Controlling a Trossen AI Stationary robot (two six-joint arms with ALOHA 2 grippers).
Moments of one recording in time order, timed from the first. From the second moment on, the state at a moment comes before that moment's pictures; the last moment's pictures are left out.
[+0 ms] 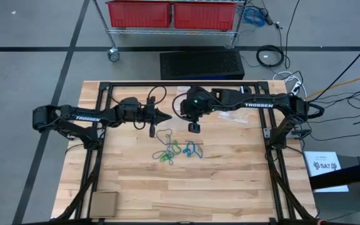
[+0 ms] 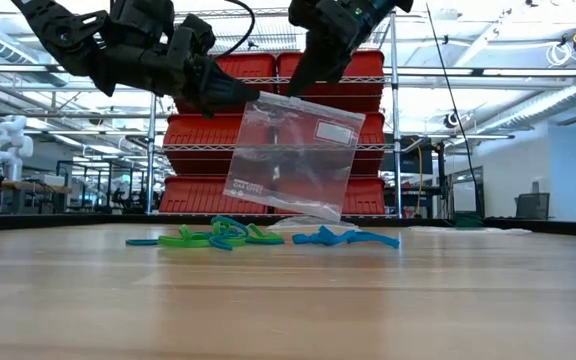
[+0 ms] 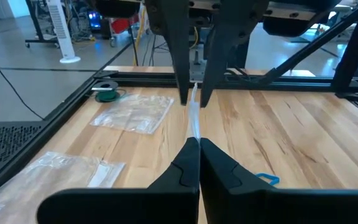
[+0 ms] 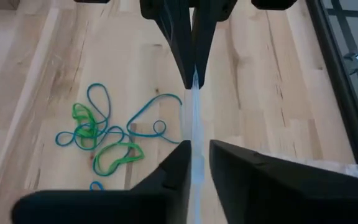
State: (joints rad) left arm 0.31 1.26 0.51 0.60 0.28 0.06; right arm -0.18 1.69 1.48 -0.58 -0.08 -0.17
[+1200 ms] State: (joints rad) left arm 0.31 1.26 0.51 0.60 0.27 0.06; right arm -0.18 1.73 1.48 -0.61 -0.07 -0.14
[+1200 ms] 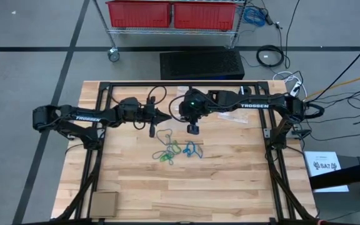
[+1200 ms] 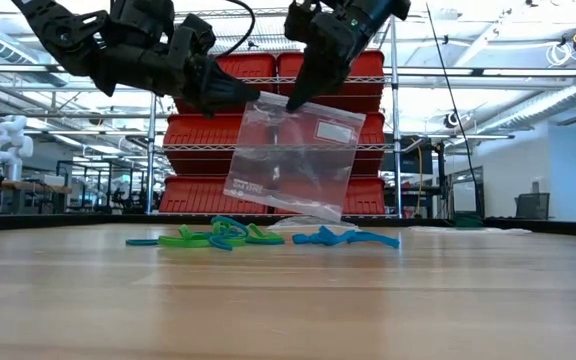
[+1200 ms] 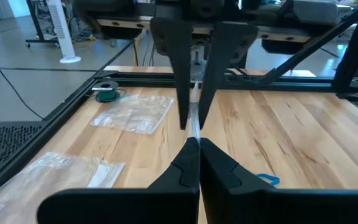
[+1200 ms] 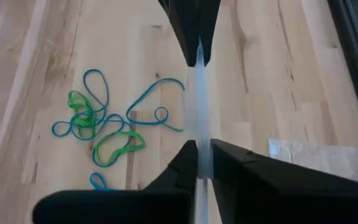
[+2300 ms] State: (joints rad) left arm 0.31 1.16 0.51 0.48 0.22 0.06; right arm -0.18 1.70 1.48 -0.99 -0.01 -0.09
